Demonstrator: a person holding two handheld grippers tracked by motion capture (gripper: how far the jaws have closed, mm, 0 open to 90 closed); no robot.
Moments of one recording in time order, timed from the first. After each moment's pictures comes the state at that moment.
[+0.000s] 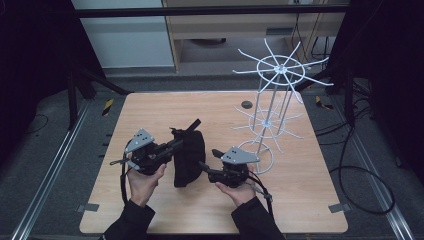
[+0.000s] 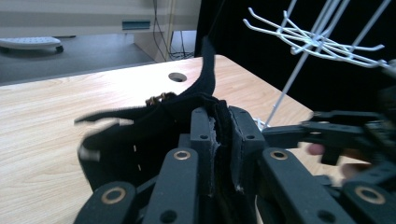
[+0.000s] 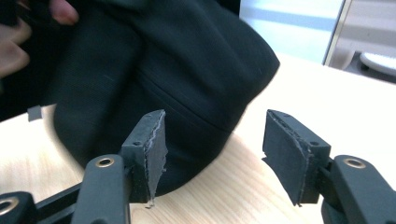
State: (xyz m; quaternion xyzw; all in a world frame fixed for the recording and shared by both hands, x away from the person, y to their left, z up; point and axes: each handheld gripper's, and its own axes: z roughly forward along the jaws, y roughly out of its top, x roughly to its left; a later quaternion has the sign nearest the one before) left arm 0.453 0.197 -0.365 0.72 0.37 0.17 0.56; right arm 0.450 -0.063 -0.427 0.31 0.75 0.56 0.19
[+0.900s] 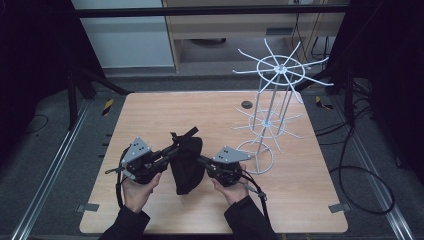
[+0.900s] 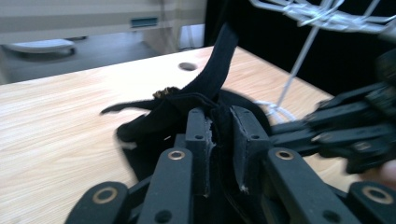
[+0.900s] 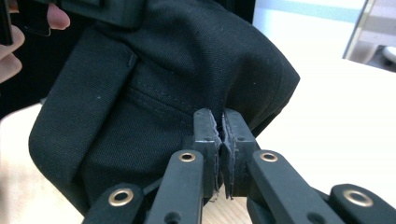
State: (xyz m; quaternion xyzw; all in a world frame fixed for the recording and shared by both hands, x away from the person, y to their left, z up) left arm 0.439 0.209 -0.380 0.73 0.37 0.21 0.53; right arm 0.455 -0.047 -0.429 0.29 0.77 0.55 0.17
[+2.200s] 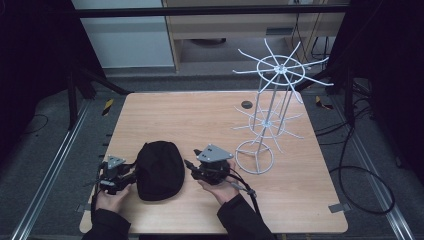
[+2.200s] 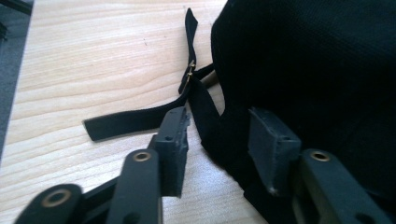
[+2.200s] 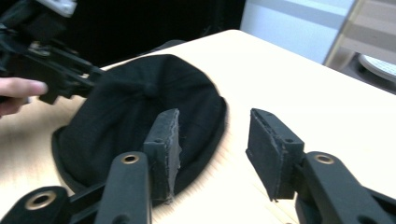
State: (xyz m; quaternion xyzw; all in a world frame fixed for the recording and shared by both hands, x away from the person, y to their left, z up) left arm 0.455 0.311 -0.474 0.74 0.54 0.24 0.32; right arm 0.455 -0.014 -0.417 0.28 0.78 0.51 0.22
